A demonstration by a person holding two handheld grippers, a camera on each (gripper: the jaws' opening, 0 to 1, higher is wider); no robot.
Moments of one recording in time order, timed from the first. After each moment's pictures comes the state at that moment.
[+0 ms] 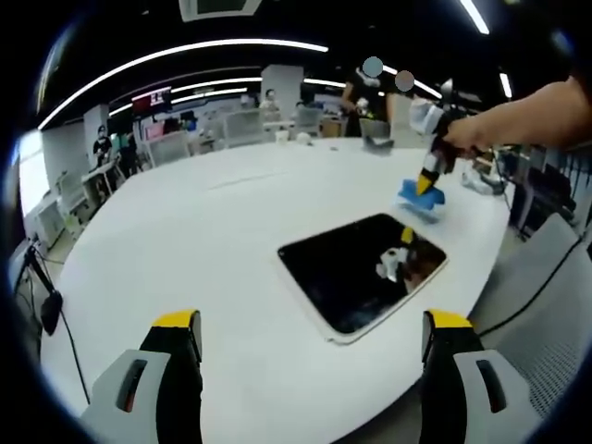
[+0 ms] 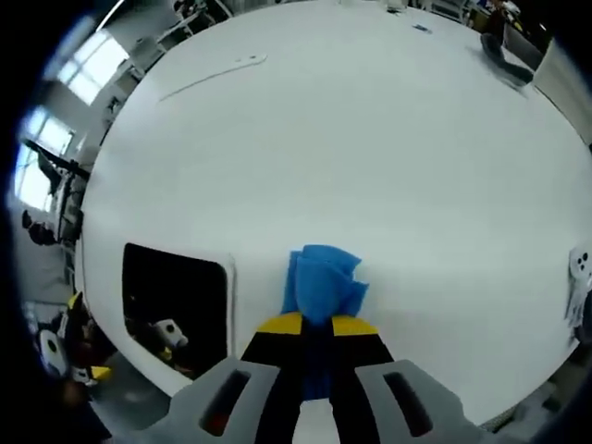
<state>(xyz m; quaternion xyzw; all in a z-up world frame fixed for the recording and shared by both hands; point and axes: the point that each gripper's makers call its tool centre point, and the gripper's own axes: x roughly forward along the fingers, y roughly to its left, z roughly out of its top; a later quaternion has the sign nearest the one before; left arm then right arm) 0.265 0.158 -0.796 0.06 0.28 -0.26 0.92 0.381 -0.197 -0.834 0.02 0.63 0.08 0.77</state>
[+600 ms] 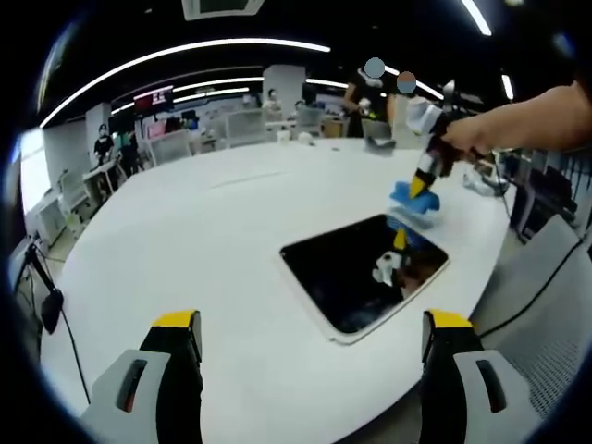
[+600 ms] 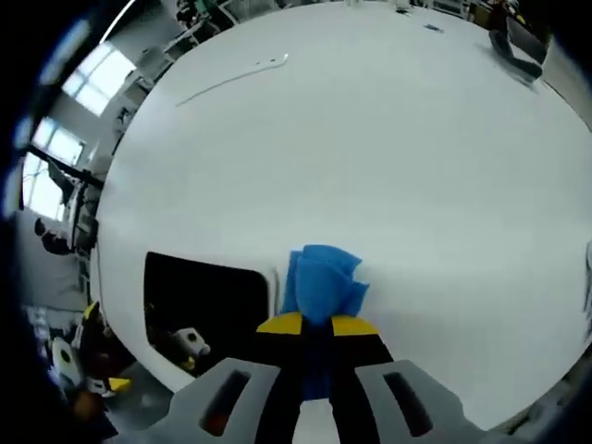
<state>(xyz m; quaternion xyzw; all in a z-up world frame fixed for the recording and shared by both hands) 0.266 0.160 -0.796 0.06 0.28 -0.26 0.93 0.384 -0.156 -0.837 0.06 0.62 0.10 0.78</state>
